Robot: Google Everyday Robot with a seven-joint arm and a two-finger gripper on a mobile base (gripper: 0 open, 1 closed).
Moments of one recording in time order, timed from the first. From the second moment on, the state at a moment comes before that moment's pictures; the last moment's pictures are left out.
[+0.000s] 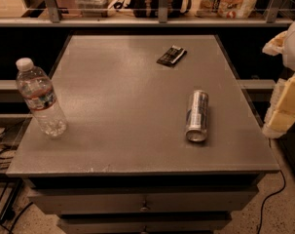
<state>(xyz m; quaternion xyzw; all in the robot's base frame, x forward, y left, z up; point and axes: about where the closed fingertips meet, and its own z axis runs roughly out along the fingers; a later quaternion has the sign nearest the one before) 0.438 -0.217 0.976 -0.60 0.78 -0.03 0.16</state>
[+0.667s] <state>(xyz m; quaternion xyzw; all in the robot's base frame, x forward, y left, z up) 0.443 -0.218 0.980 -0.60 0.78 -0.05 0.17</state>
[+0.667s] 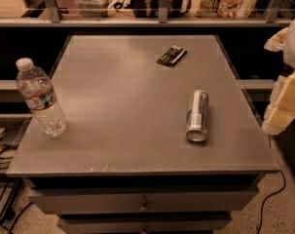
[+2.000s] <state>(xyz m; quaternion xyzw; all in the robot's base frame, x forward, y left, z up) 0.546 -0.181 0.974 -0.55 0.76 0.06 0.34</state>
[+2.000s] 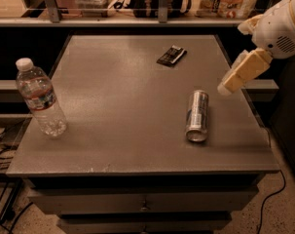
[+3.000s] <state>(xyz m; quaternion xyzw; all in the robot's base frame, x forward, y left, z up) 0.622 -0.137 0.944 -0.54 0.75 0.09 0.36</state>
